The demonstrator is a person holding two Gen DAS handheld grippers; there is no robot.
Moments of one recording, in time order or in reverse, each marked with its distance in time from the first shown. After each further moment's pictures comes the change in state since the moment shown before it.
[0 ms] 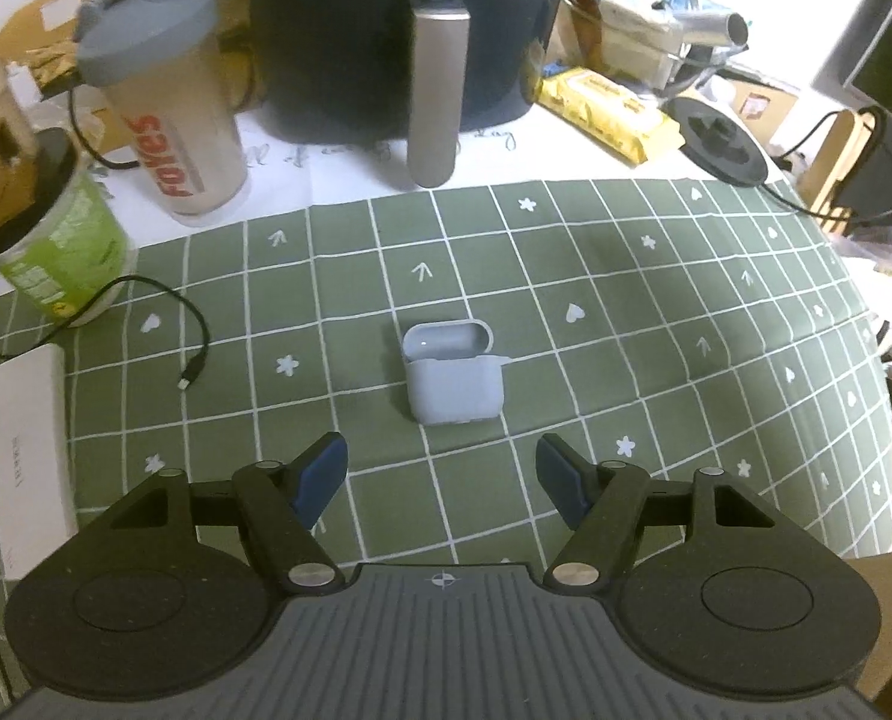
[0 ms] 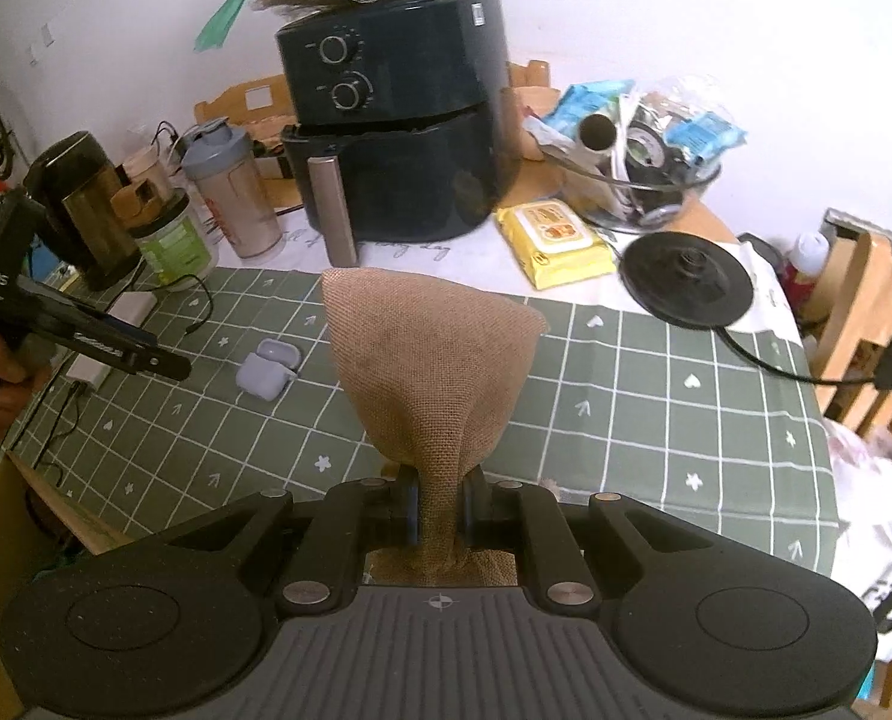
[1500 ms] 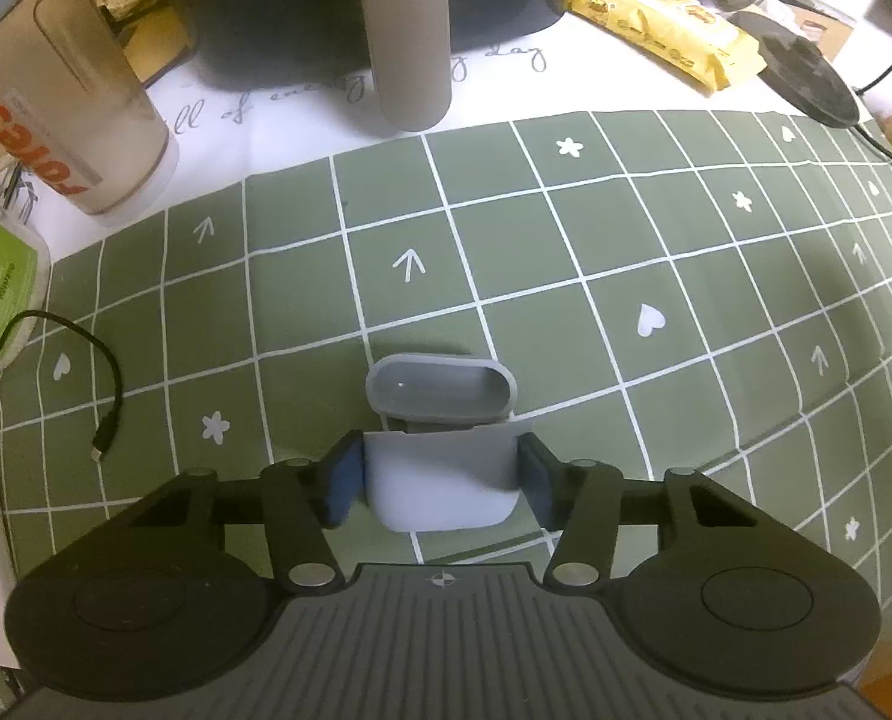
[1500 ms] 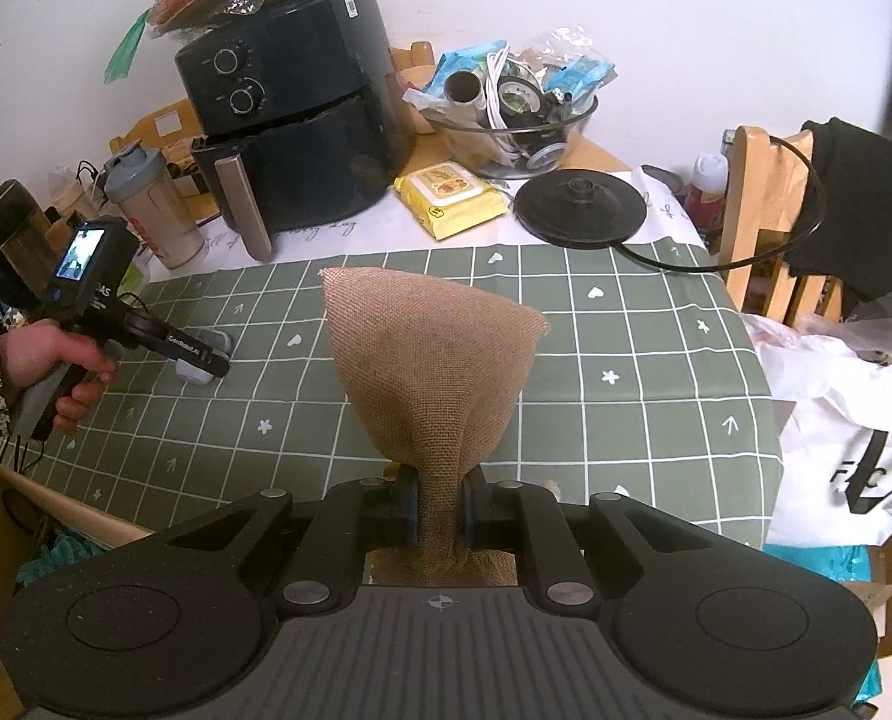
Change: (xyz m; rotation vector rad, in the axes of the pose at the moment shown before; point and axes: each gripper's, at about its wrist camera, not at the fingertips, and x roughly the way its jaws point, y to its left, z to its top) left arm 0.101 -0.013 0.034 0.037 0.126 0.088; right arm -0.032 -0.021 -0.045 0.178 0.012 -0.111
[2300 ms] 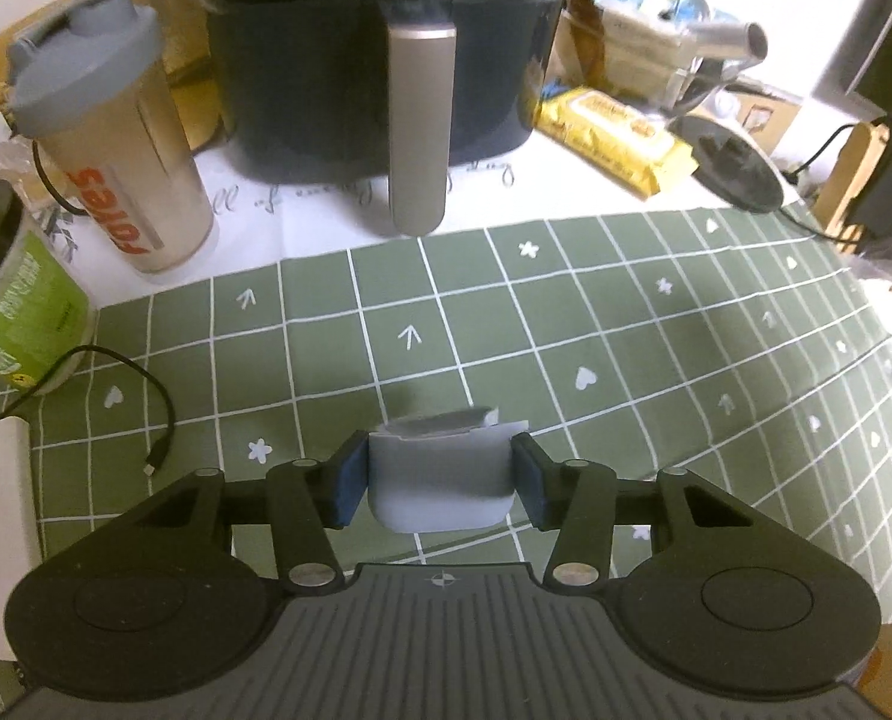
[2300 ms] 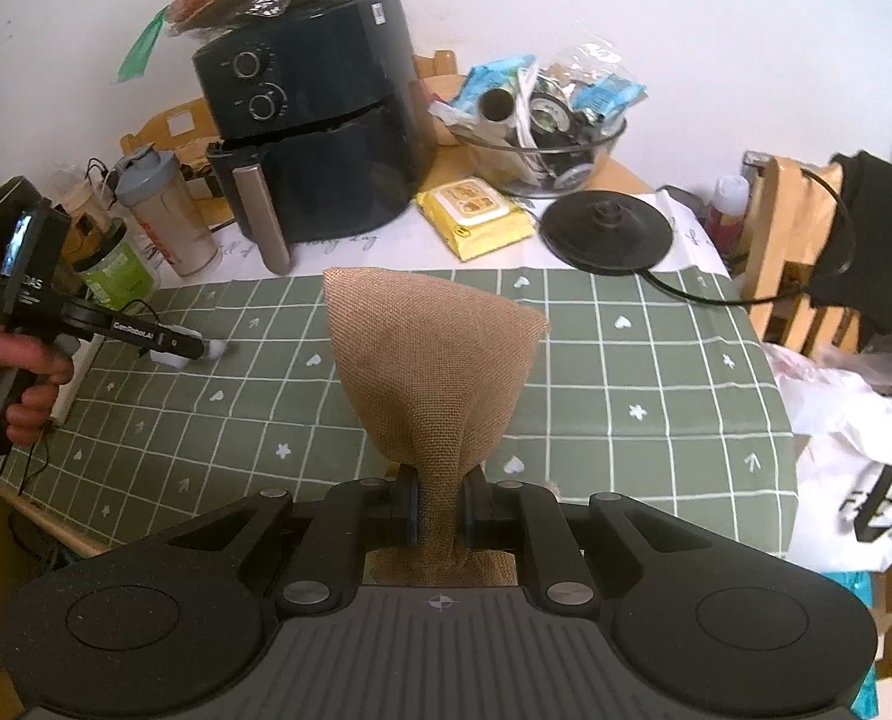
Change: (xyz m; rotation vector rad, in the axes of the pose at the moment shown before) left arm -0.070 0.017 -0.014 -0.024 -0.181 -0.089; right arm 0.010 0.021 0.021 -0.038 -0.011 0.011
